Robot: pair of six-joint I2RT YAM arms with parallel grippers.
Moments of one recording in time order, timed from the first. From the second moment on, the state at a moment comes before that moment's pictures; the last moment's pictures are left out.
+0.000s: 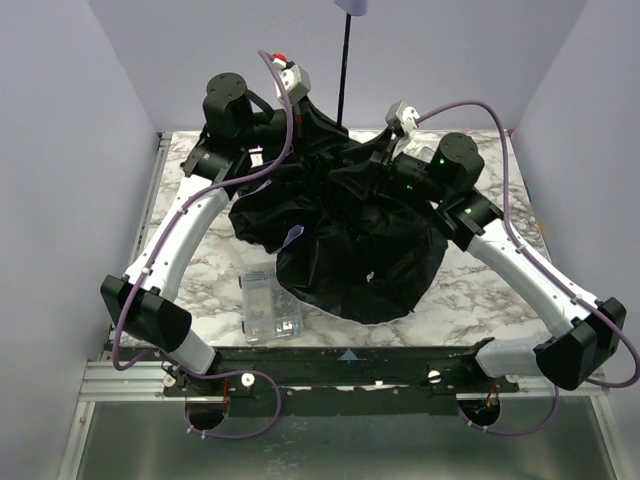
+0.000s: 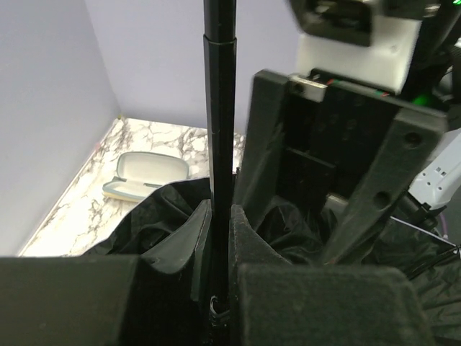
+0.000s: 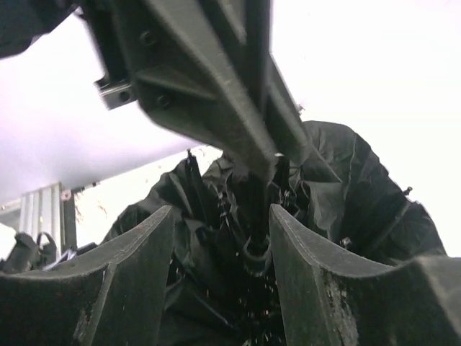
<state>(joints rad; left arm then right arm) -0.40 1.56 1.73 -0.06 1.01 -0.11 0.58 1.30 1.29 0.12 -0.55 0.06</state>
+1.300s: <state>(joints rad) -0.56 1.40 1.59 -0.43 0.56 0.33 0.59 1.39 1.26 0.29 -0.35 0.16</state>
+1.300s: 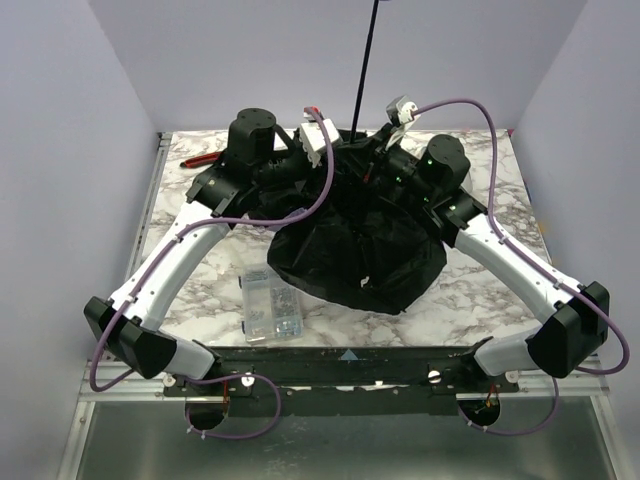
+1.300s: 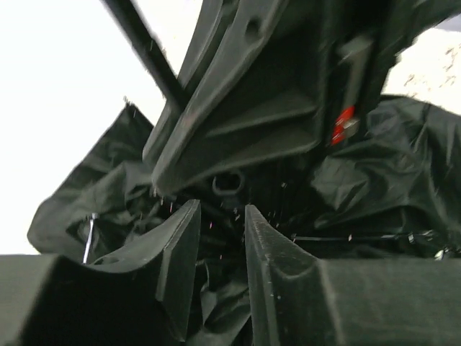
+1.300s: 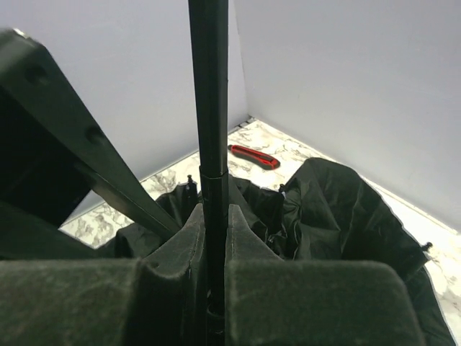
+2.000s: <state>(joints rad) -0.38 1.29 1.25 -0.54 0.34 0.43 0.57 1.39 1.26 0.28 -0.31 0.09</state>
